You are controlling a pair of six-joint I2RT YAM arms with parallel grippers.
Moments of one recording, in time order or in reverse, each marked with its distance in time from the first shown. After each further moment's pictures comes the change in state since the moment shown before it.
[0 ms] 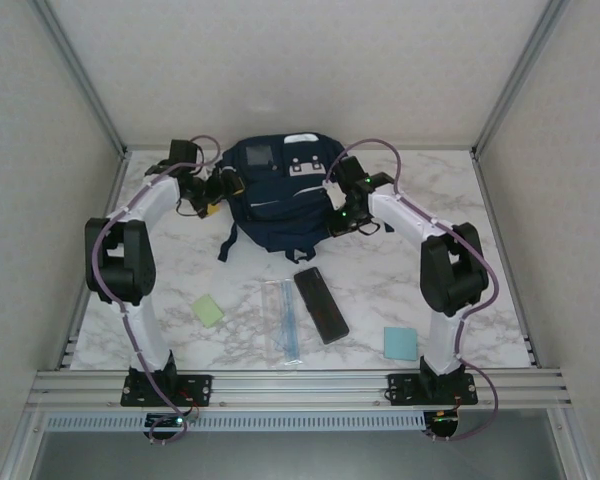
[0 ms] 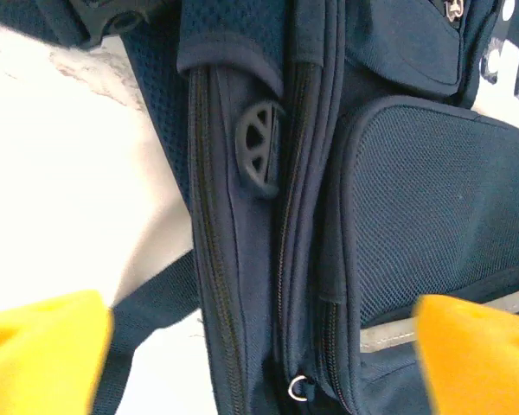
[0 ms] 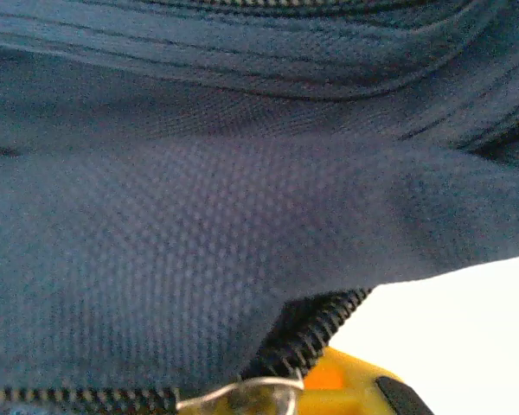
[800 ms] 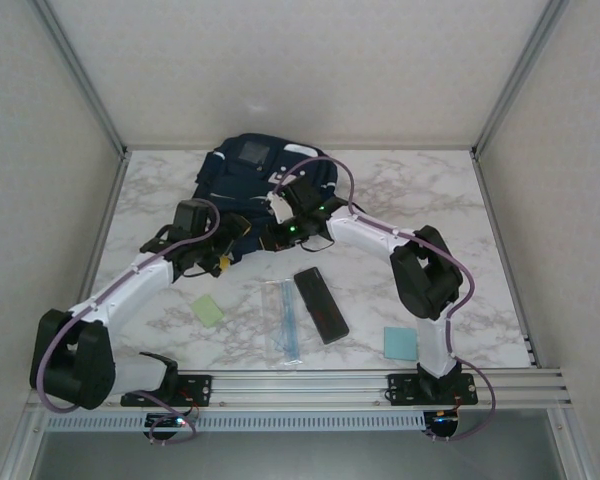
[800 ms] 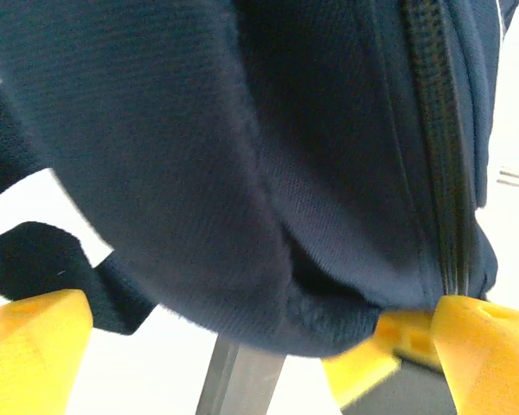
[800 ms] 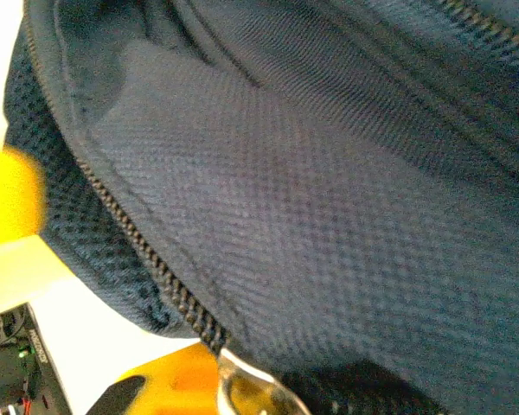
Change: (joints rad) left arm -0.222 -0.620 -0.690 0.272 -0.185 -0.598; right arm 0.261 0.091 0.001 0.356 -0.312 0.280
